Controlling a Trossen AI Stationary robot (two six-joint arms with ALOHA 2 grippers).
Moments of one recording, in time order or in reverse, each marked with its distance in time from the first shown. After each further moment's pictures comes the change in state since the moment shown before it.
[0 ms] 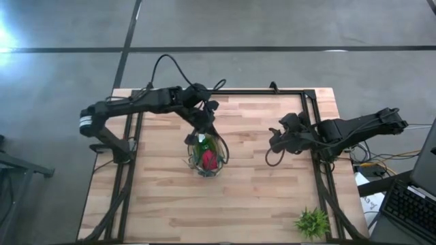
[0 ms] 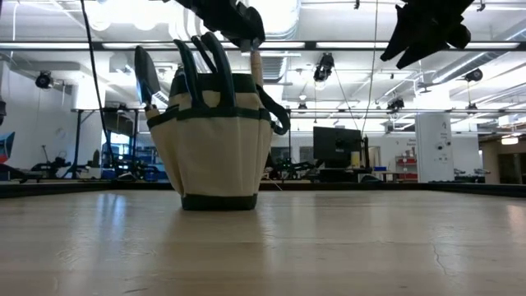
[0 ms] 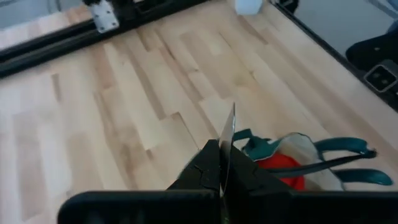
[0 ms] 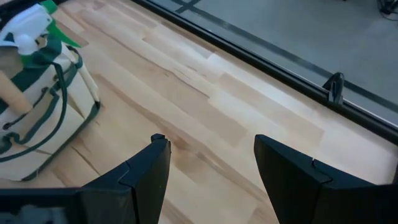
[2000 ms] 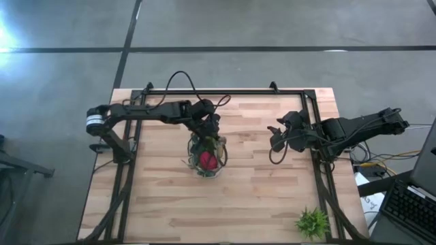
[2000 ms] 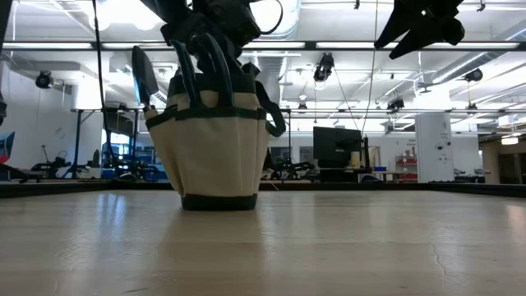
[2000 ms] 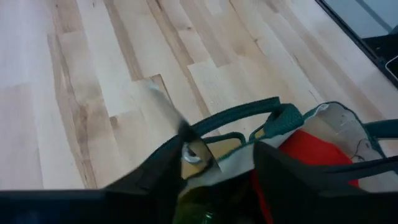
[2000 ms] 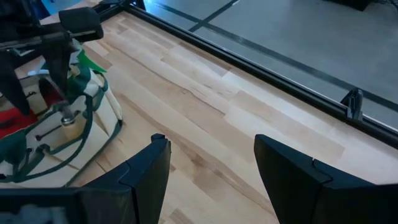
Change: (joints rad) left arm -0.011 0.073 -0.253 0.252 0.013 -0.120; right arm 0.000 -0.035 0.001 0.100 0.004 -0.063
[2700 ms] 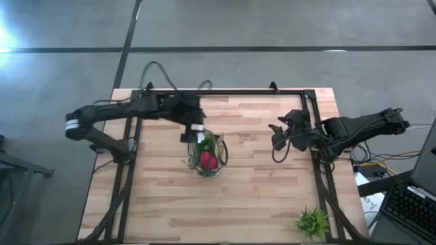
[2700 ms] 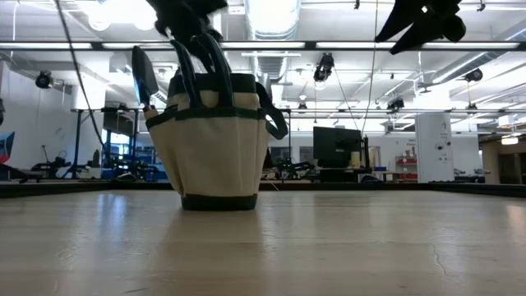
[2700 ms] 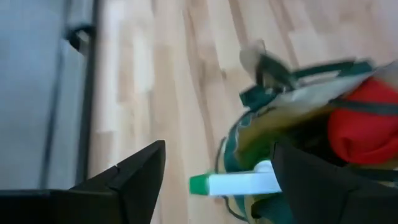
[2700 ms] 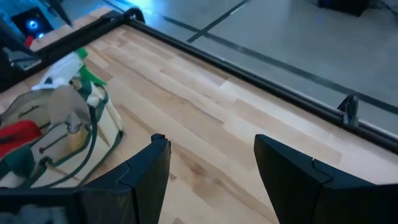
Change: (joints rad) left arm 0.007 -0.254 0.021 -0.209 -0.450 -0.004; right arm 0.000 -0.026 0.000 0.010 0.028 -0.002
